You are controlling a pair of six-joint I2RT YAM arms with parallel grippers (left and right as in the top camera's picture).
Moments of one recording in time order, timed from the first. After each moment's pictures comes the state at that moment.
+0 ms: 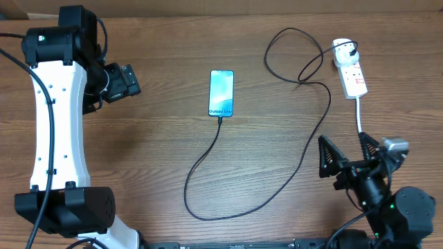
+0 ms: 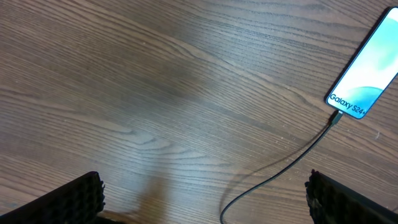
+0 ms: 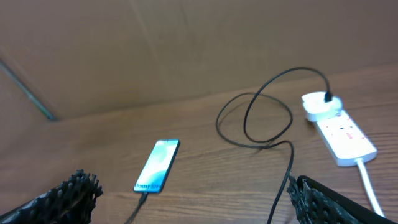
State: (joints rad) left arm 0.07 1.80 1.99 -1.62 0.00 -0.35; right arm -0.03 0.28 0.58 -0.50 -0.28 0.25
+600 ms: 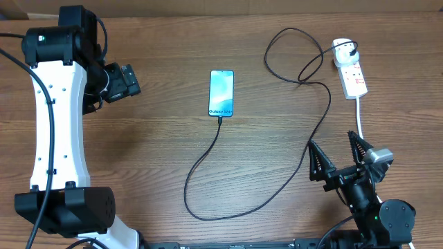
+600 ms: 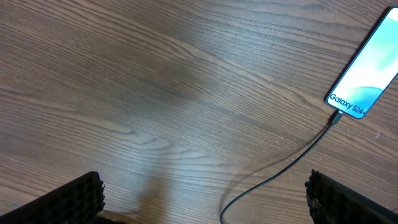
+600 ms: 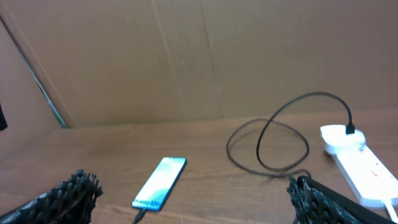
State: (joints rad) left arm 0.07 1.80 1.99 -1.62 0.00 -0.35; right arm 0.02 0.11 0.33 -0.23 -0.29 0.23
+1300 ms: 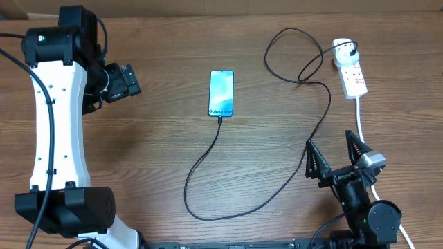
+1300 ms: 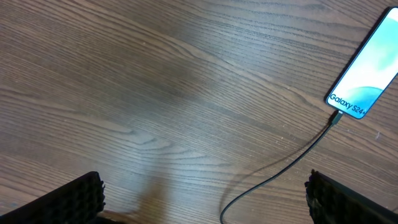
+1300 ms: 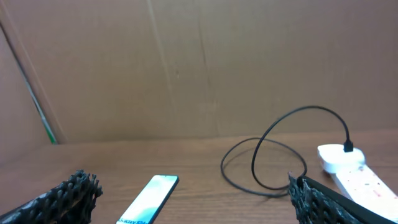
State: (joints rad) left arm 0.07 1.80 1.99 -1.62 0.00 -0.35; right arm 0.06 0.01 0.13 0.00 -0.21 0.22
